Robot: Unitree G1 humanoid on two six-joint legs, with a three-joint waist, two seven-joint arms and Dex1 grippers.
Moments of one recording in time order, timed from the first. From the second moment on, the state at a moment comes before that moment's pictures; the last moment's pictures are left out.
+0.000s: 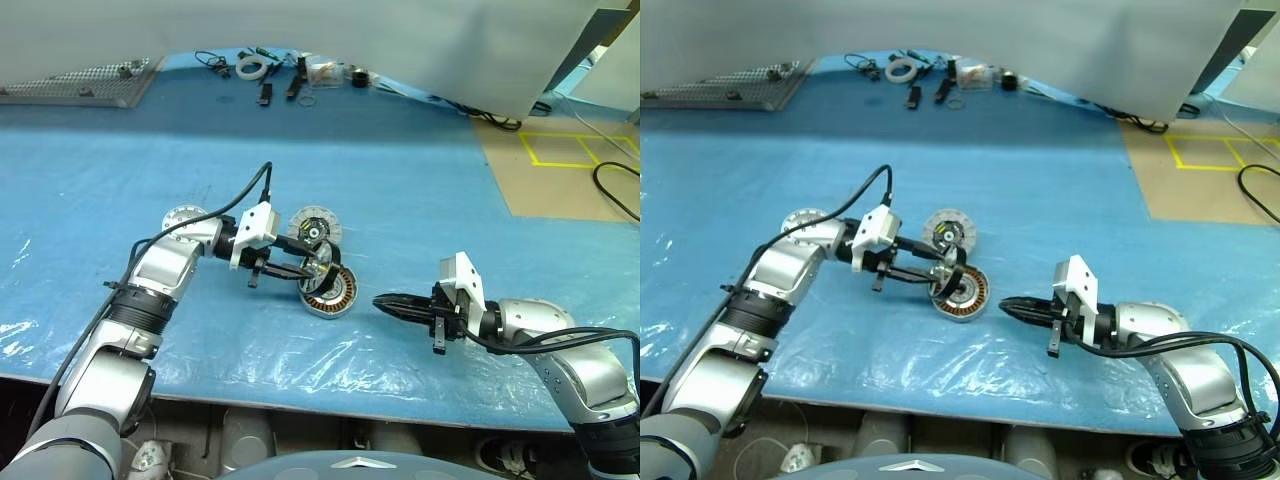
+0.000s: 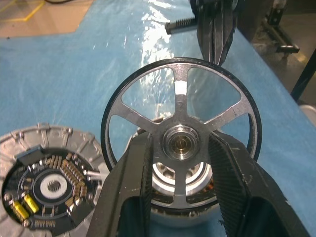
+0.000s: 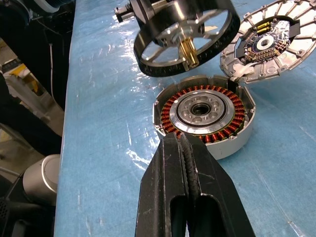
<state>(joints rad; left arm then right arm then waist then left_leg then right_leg) -0.65 0.50 -0.24 0.25 -0.29 0.06 -1.47 0.01 -0.71 0.01 -0.41 0.55 0.48 1.01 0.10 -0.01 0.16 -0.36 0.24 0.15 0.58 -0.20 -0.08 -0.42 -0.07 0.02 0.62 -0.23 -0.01</state>
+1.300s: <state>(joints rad) -0.67 0.48 -0.28 0.35 -0.15 -0.07 -1.44 -0.02 -0.72 0.01 -0.49 0.57 0.57 0.94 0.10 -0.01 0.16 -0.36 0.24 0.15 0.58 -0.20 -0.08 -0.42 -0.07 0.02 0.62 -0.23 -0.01</state>
